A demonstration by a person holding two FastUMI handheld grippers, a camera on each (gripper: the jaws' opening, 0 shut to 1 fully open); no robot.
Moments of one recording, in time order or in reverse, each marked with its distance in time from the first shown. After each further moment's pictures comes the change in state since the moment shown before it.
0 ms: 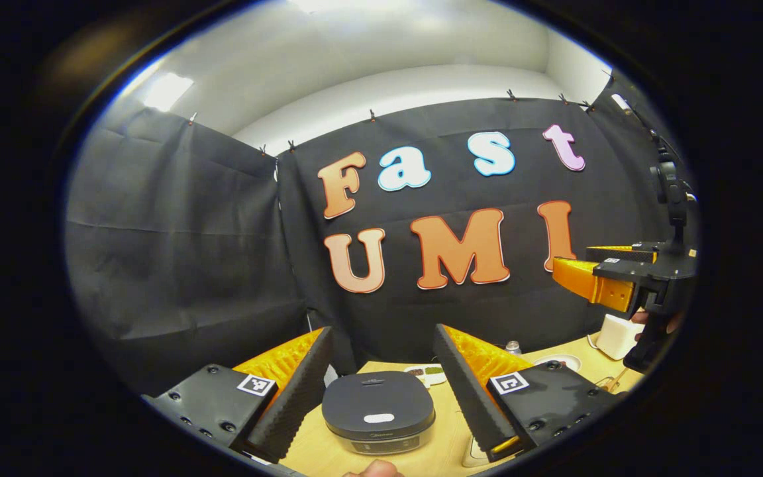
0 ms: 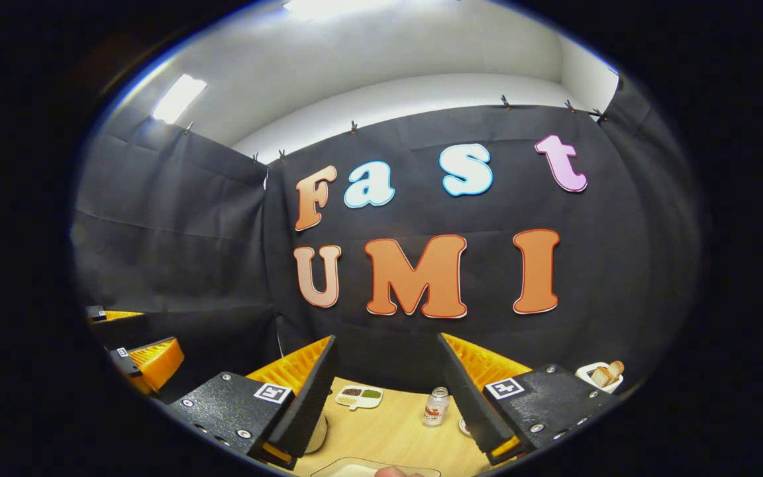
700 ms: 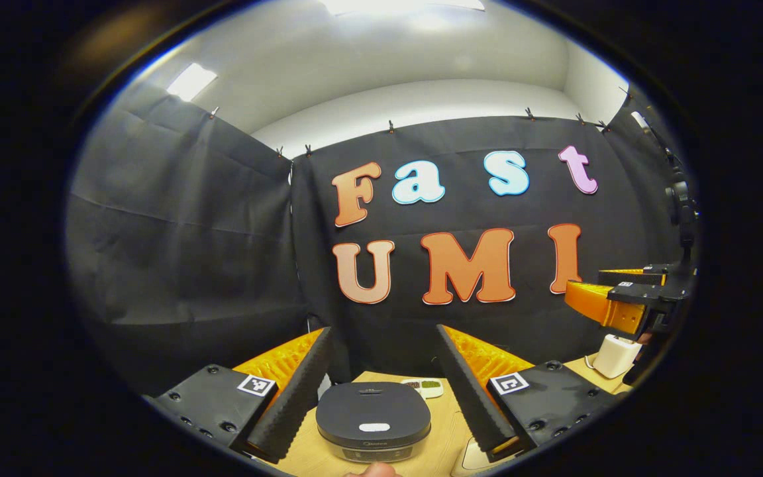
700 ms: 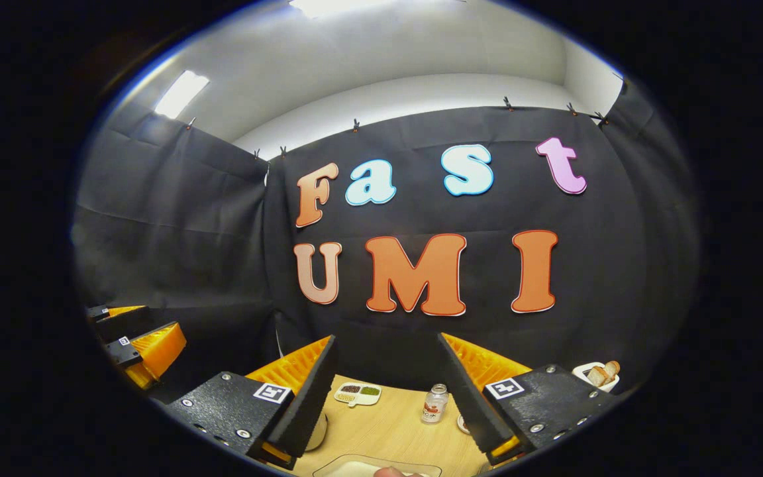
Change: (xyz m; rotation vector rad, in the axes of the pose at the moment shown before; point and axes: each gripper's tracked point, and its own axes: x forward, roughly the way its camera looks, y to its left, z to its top) left arm 0.007 0.003 0.000 -0.082 -0.045 0.000; right arm -0.012 0.002 -0.002 -0.007 0.015 -0.014
